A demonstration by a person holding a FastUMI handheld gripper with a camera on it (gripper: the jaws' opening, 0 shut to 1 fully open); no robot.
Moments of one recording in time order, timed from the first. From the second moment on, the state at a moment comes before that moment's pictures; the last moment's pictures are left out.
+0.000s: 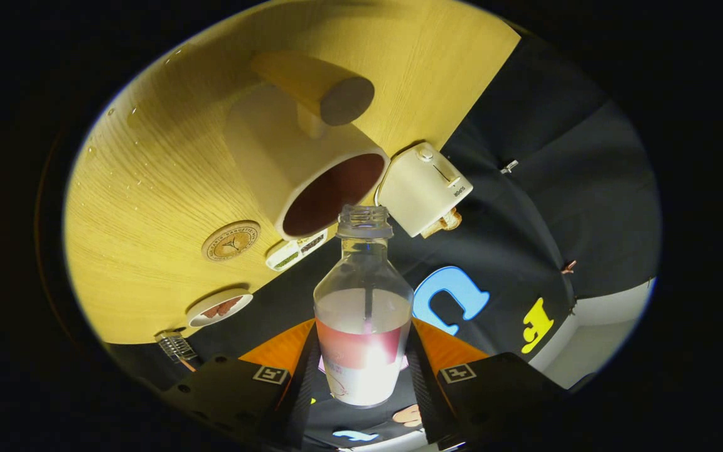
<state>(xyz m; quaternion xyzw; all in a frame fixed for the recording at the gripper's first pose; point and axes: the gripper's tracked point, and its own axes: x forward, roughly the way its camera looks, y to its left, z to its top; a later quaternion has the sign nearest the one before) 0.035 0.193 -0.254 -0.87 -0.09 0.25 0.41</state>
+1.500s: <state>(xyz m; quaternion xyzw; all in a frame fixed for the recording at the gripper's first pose) -0.022 0.168 -0.280 -0.09 0.21 0.29 0.93</state>
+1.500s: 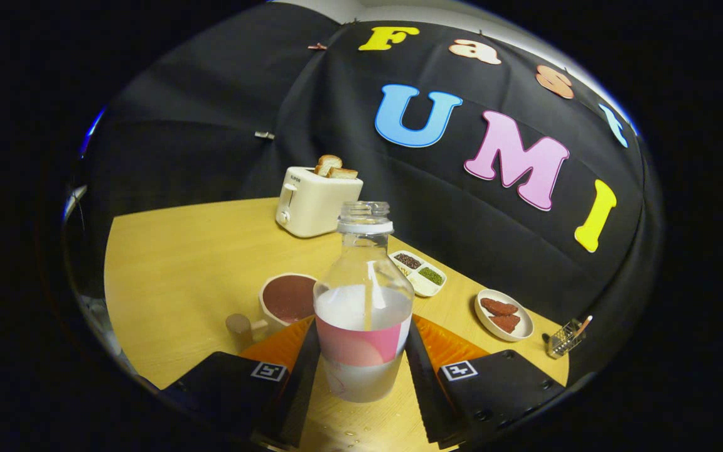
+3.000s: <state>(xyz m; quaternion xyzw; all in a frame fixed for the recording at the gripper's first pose) 0.143 0.132 -0.340 0.07 0.16 0.21 0.96</state>
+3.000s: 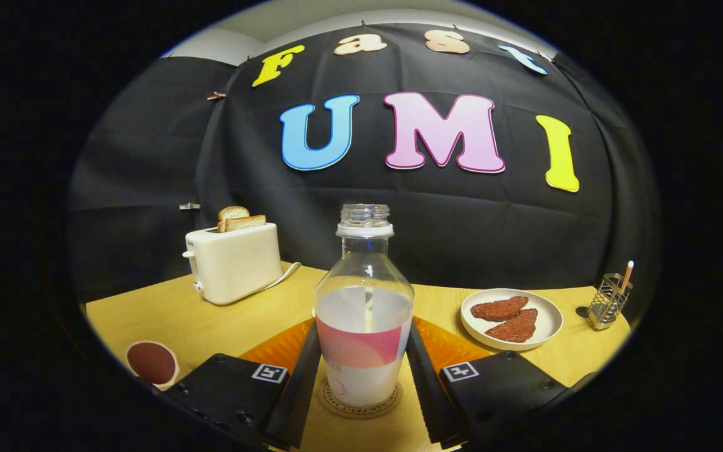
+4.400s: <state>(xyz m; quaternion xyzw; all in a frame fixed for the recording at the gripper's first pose) 0.093 0.096 -0.293 0.05 0.18 0.16 0.97</state>
